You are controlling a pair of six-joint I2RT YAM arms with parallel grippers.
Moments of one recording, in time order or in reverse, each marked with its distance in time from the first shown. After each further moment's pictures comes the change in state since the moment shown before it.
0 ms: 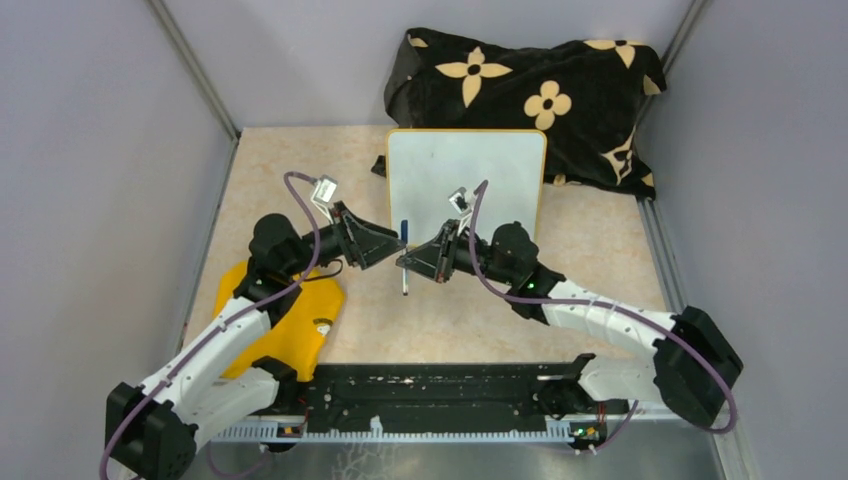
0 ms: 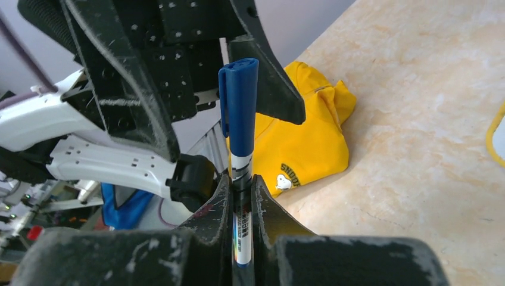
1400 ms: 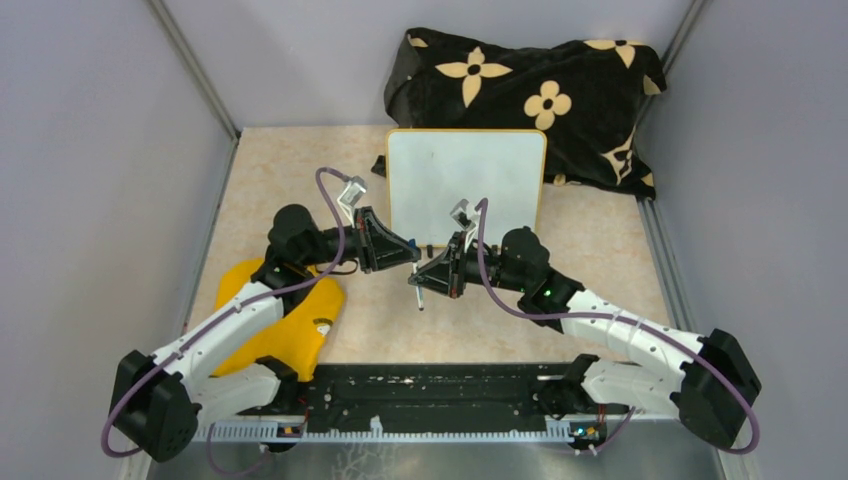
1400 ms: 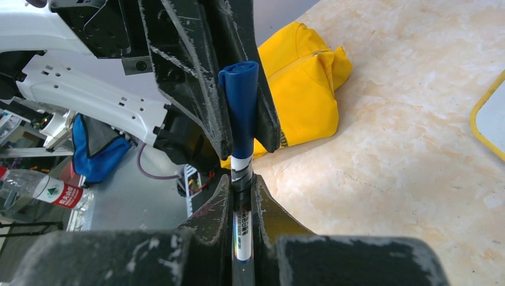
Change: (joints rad) left arm -0.088 0.126 0.061 0.086 0.192 0.052; right arm 0.001 -0.169 -0.020 -0.251 -0.082 -0.211
